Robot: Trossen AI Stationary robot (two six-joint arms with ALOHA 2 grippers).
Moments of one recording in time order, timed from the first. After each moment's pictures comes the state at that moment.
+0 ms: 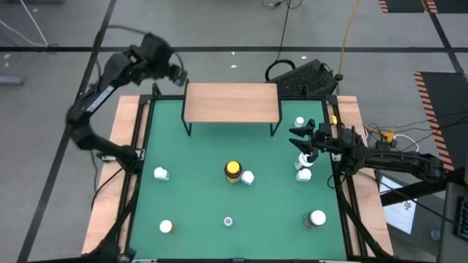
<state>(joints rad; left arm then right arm) 0.79 1.46 1.79 -1.14 -0.29 -0.11 -0.33 0.48 0.01 0.65 -0.15 0.37</state>
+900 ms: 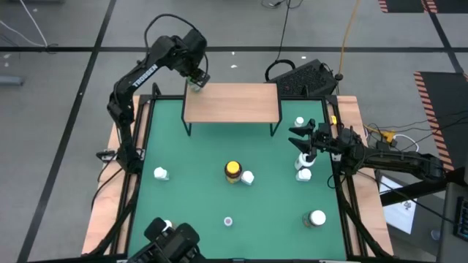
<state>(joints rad) 0.79 1.91 2.14 -1.41 -0.18 -0.07 -0.33 0.48 0.01 0.63 -0.12 0.34</state>
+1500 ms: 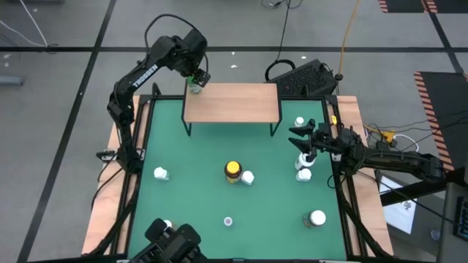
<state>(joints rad) 0.79 1.91 2.14 -1.41 -0.18 -0.11 -0.33 0.48 0.01 0.63 -0.12 0.35</state>
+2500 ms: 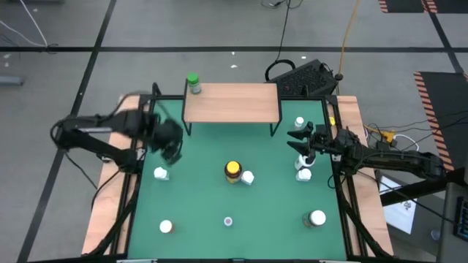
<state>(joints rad) -0.04 1.20 1.28 -1.49 -0.12 -0.67 -0.30 0.49 0.01 0.58 -0.13 0.37</state>
